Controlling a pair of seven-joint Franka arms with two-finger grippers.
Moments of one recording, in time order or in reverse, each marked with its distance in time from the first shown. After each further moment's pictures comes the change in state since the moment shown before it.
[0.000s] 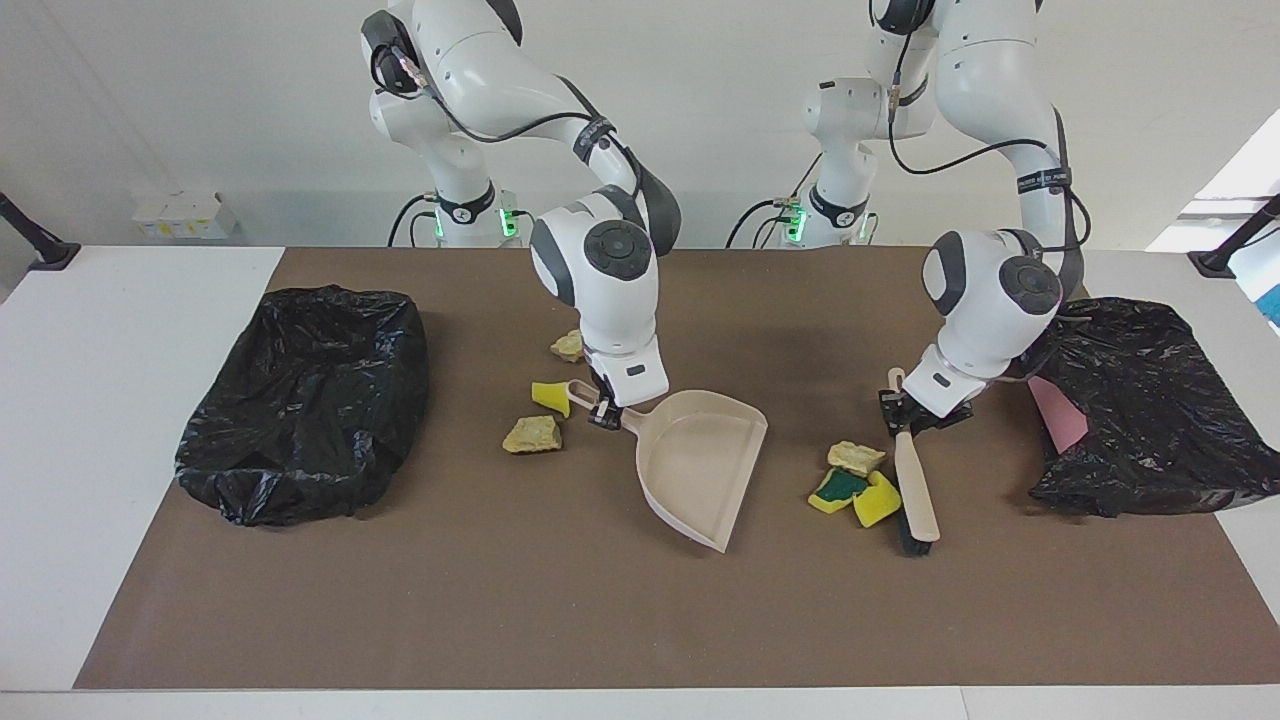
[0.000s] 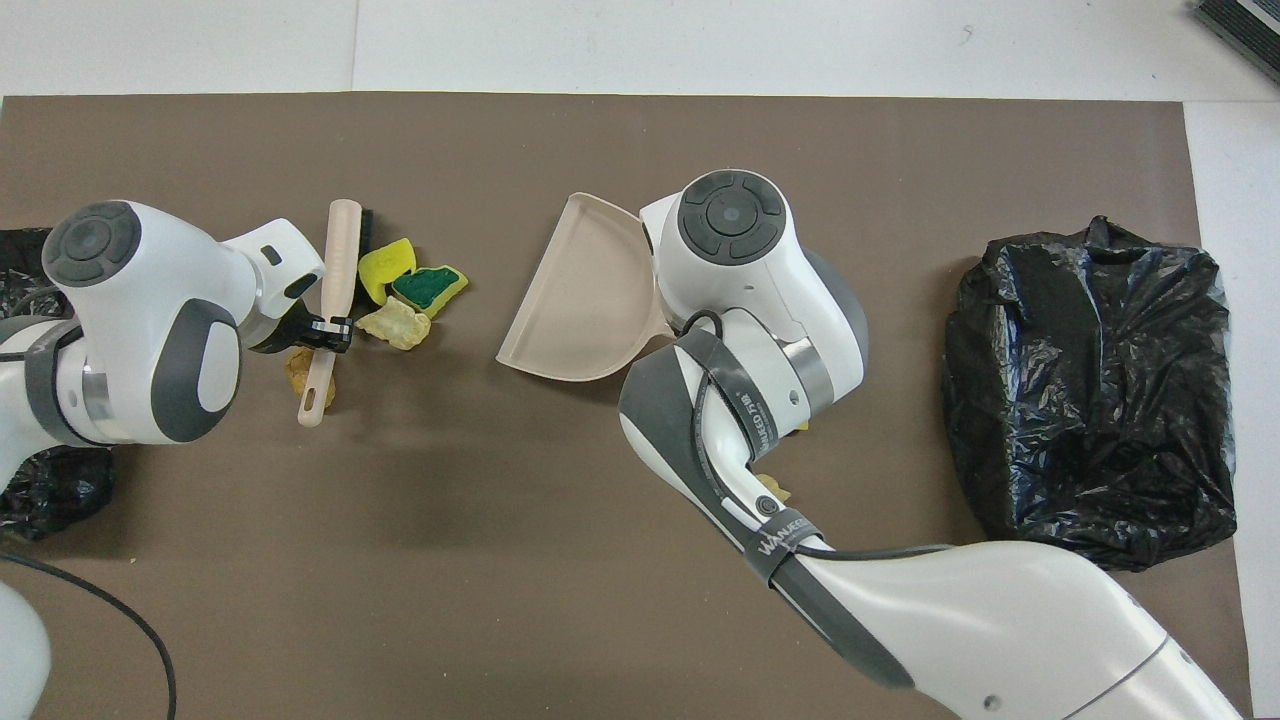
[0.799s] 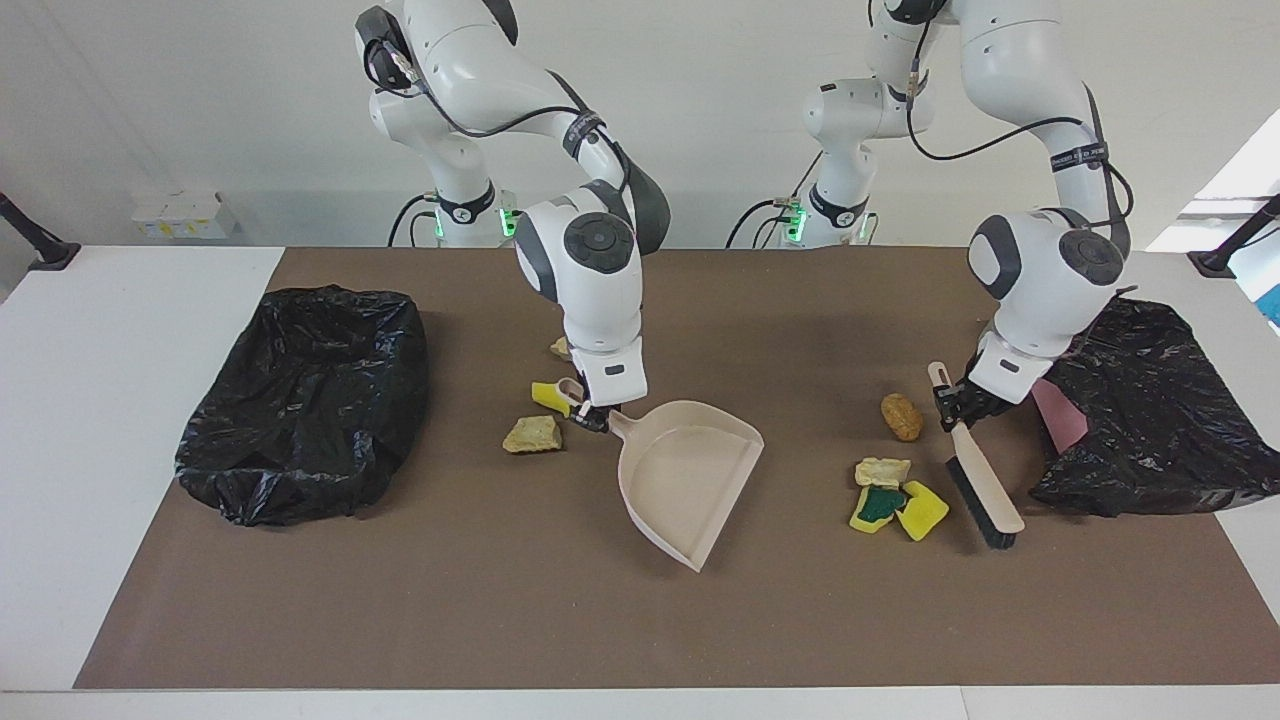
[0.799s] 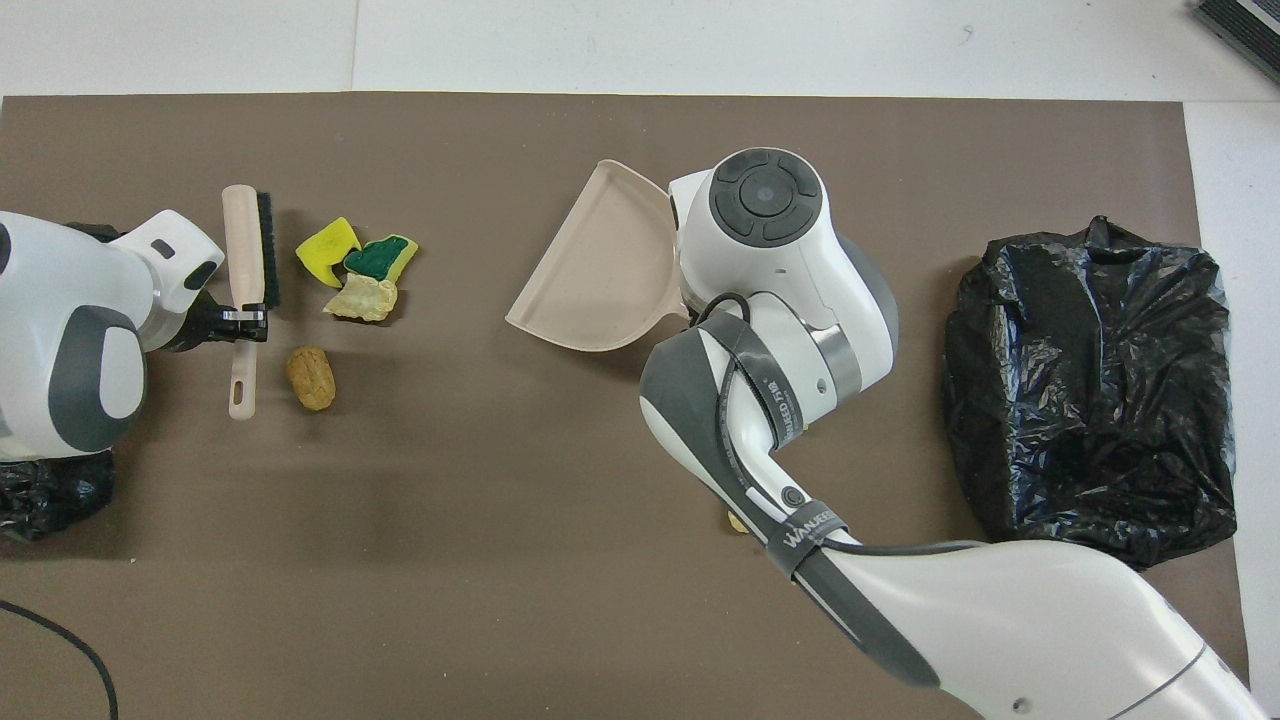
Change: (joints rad) left arm 0.112 -0.023 0.027 -0.002 0.049 0.050 -0.040; right arm -0.021 -0.015 -0.005 0.019 0.001 -0.001 0.078
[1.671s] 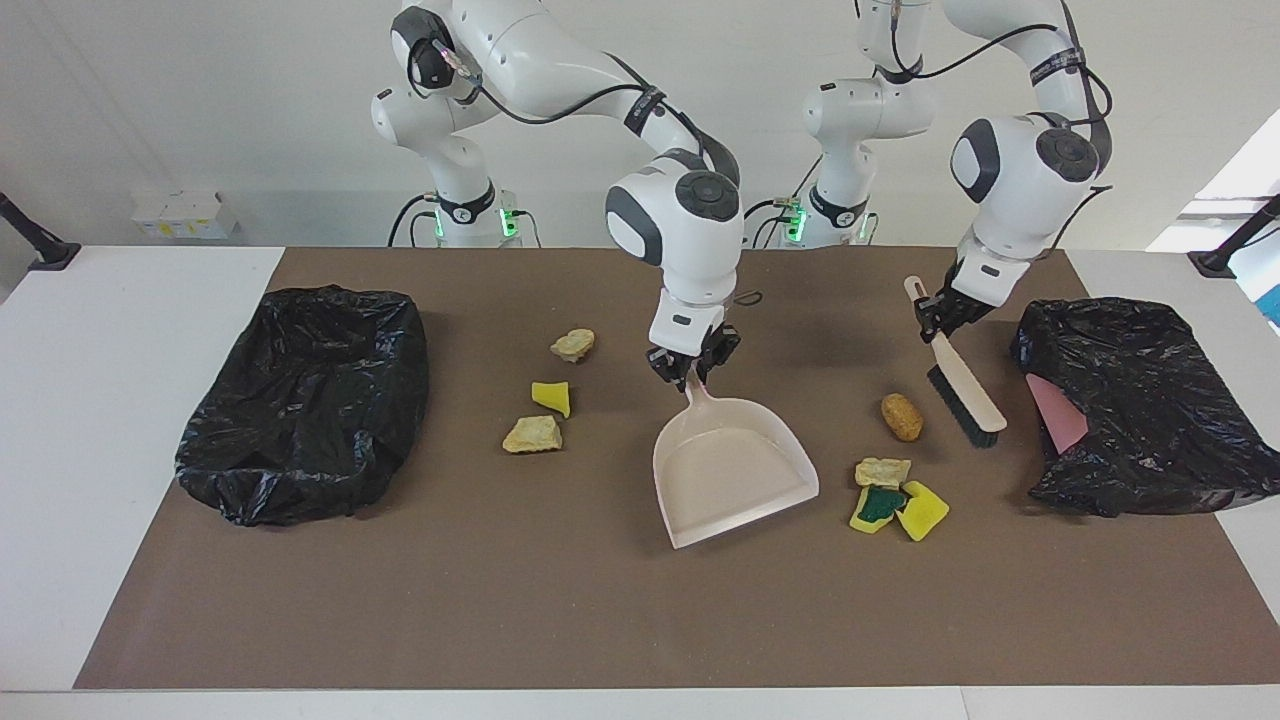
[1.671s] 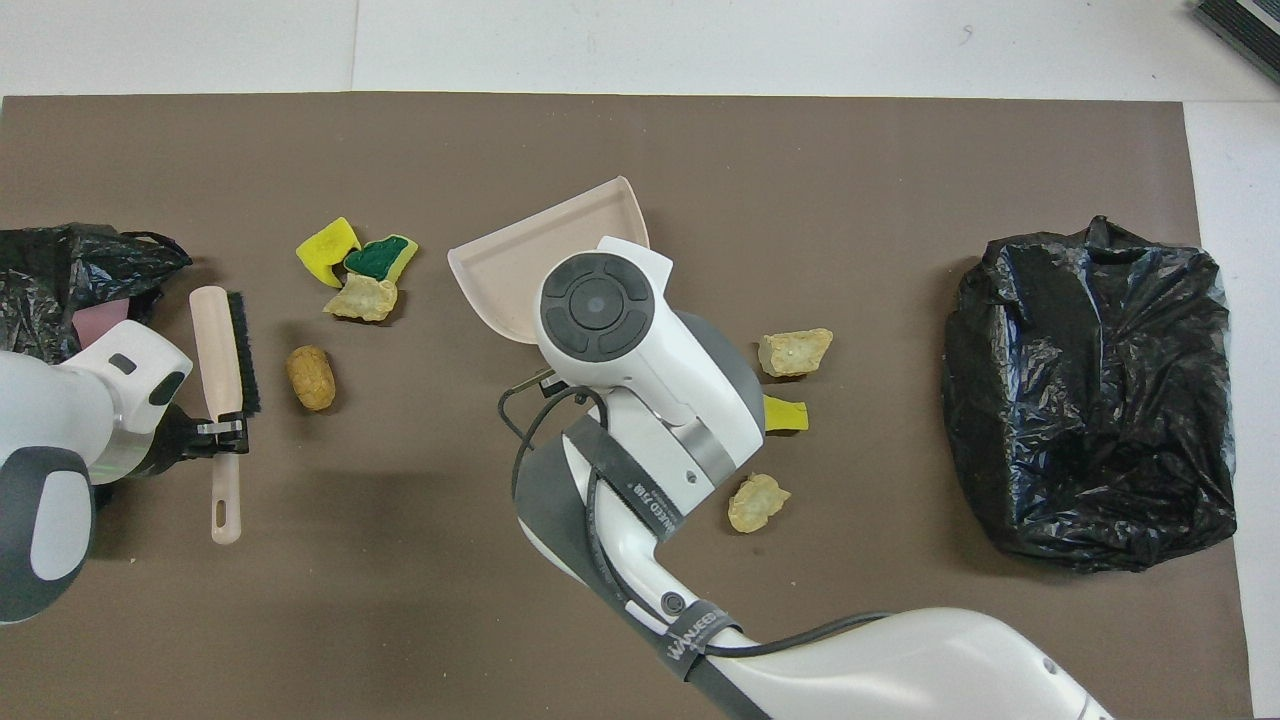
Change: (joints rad) left arm -0.021 -0.395 0.009 -0.338 0.000 -0.146 -0.148; right arm 0.158 -0.001 0.001 0.003 0.000 0.046 0.751
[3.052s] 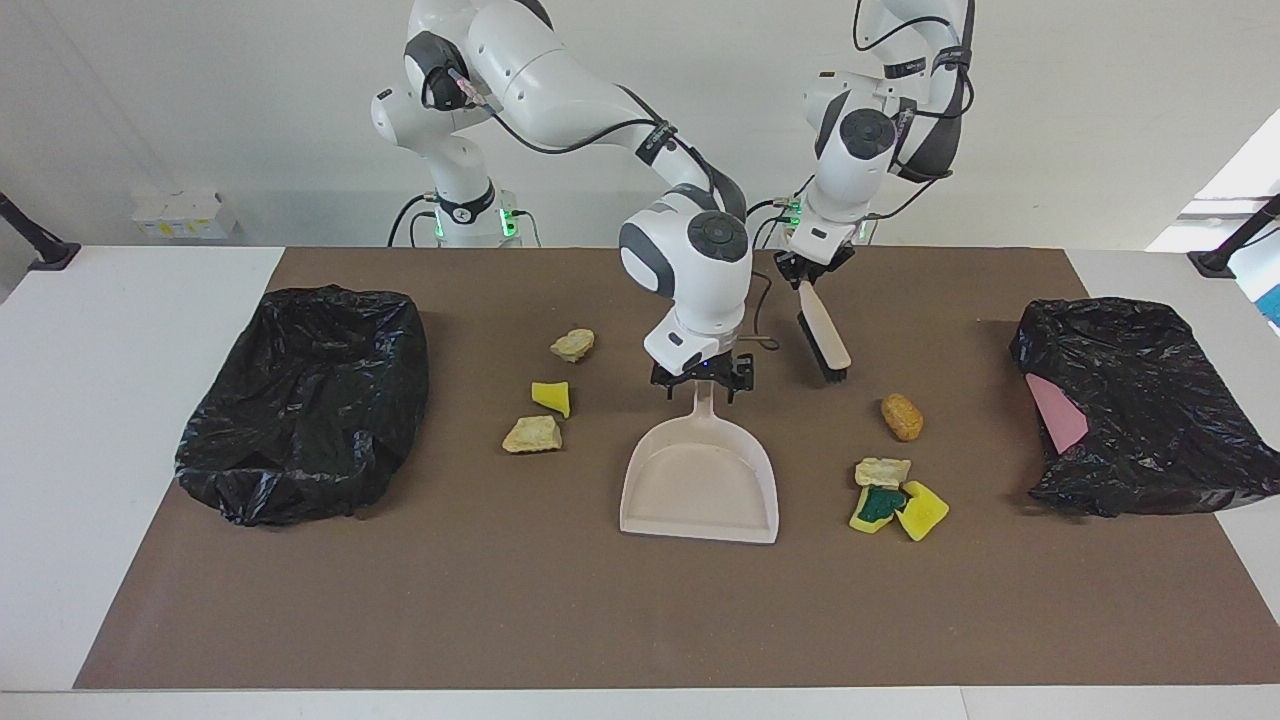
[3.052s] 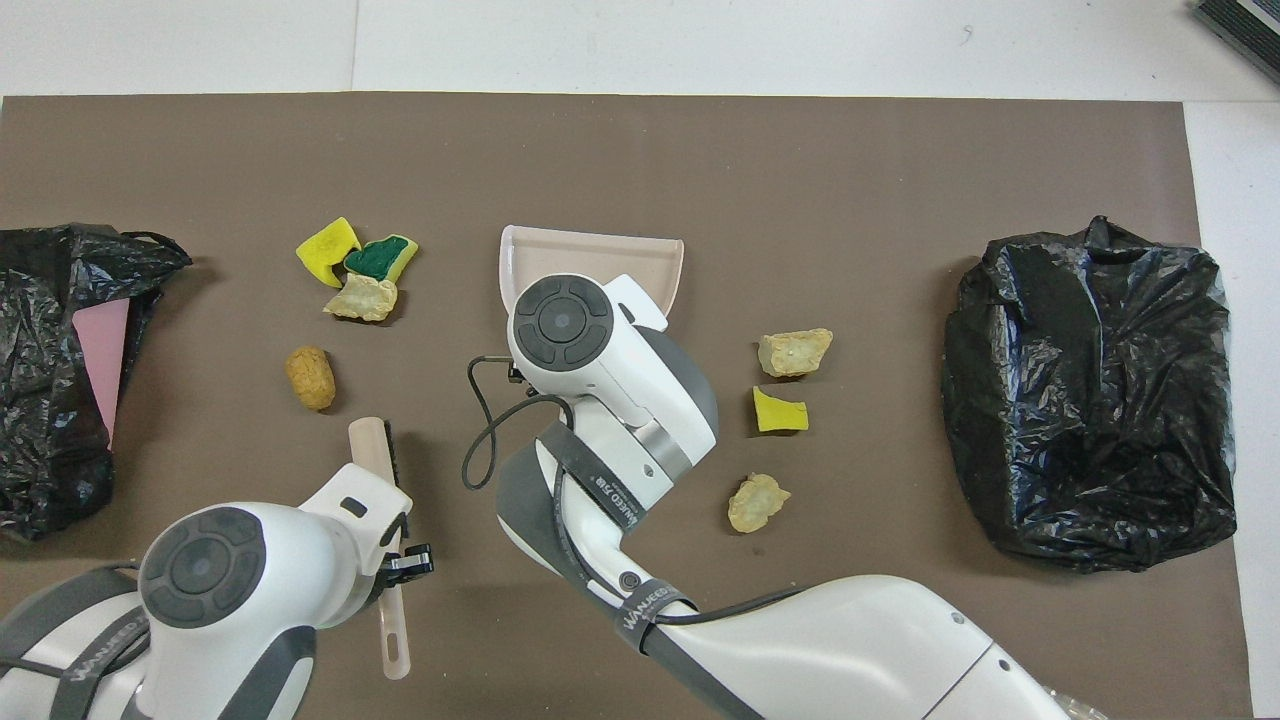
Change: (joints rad) left arm -0.416 -0.226 -0.003 -0.234 -0.031 -0.093 -0.457; right arm 0.047 0.106 0.006 0.015 0.009 0.065 0.596
